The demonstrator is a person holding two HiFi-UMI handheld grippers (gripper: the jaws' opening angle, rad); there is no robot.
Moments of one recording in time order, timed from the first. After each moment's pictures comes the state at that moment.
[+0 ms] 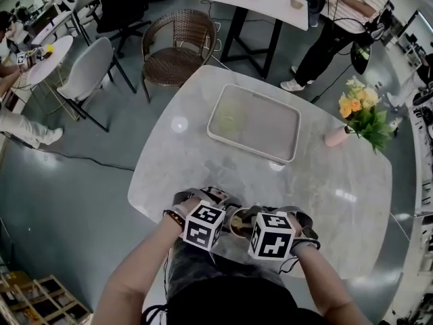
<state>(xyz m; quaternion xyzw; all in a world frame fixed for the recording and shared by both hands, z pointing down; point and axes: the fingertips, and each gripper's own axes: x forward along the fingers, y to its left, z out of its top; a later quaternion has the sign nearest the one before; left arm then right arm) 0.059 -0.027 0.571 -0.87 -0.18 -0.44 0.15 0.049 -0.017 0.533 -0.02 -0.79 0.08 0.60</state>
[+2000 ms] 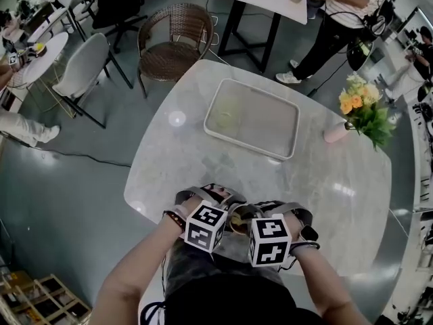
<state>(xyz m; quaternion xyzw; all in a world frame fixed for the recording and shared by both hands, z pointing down) 0.076 -0.030 0.563 -0.88 -0.16 -0.42 0.16 0.056 -0.025 0.535 -0.04 -0.77 -0.02 0.63</state>
